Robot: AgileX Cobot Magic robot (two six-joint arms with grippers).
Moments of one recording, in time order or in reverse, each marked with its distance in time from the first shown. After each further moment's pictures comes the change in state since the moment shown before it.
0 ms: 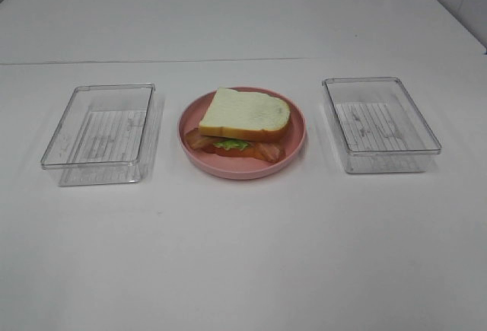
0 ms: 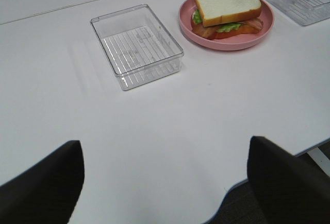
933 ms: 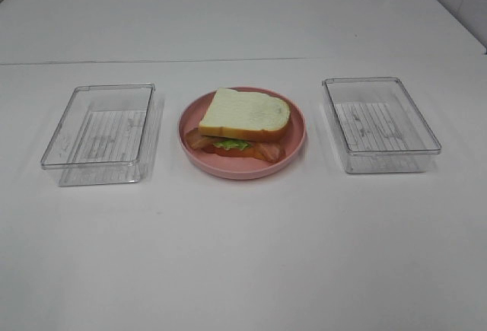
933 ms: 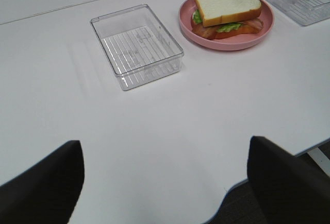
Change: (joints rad) left arm 0.000 0.000 0.000 0.000 0.000 0.000; right arm -0.048 -0.095 0.008 0.000 -0.014 -0.012
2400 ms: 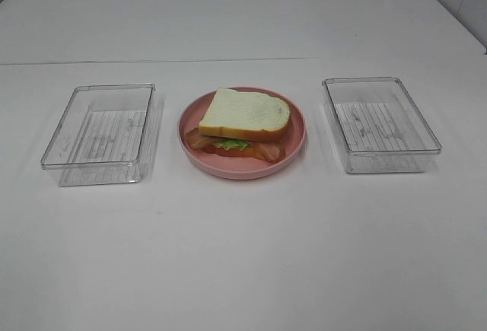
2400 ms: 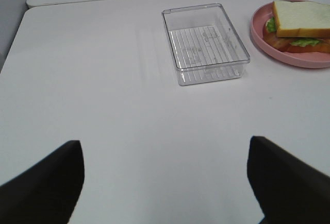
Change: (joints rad) left arm 0.285 0.000 0.000 0.000 0.000 0.000; right arm -0.190 -0.105 0.003 0.000 -0.001 0.000
